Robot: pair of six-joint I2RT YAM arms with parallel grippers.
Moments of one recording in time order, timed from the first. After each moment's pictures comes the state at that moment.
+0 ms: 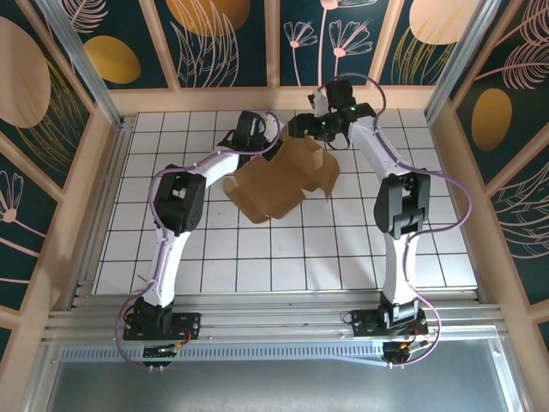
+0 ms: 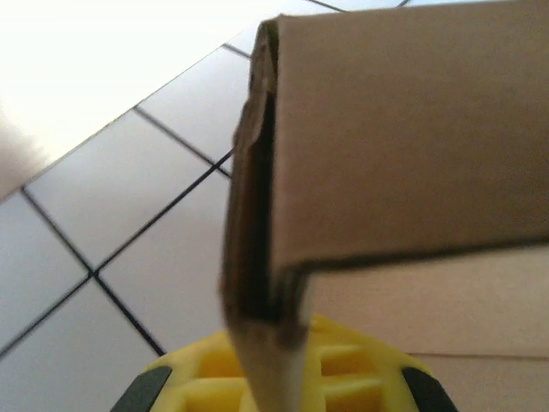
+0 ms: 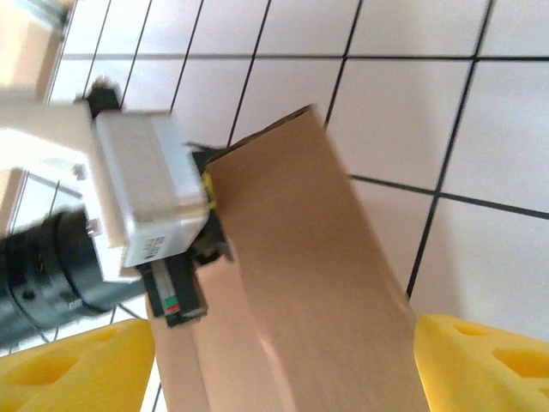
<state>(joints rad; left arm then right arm) -0.44 2.36 1.82 -0.01 0.27 0.22 0.31 2.12 2.02 -0.75 -0.43 0.26</state>
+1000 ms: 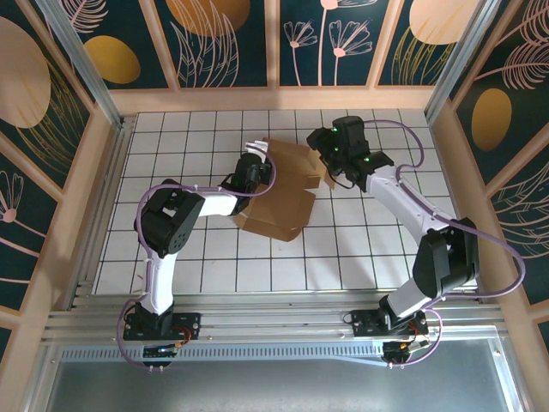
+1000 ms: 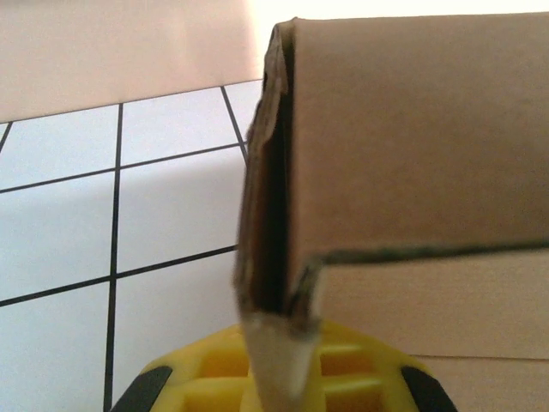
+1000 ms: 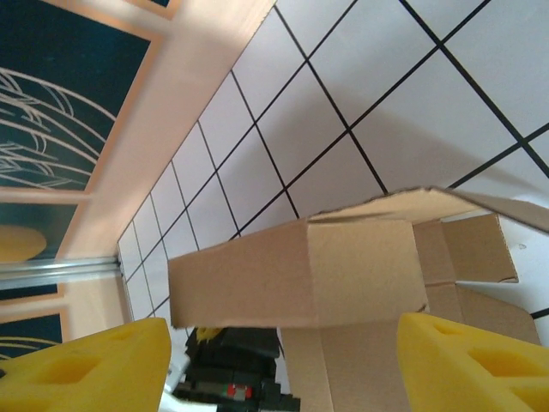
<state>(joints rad) -0.58 2.08 1.15 0.56 -0.29 -0.11 0.43 1.56 1.28 -0.35 -0.01 1.12</state>
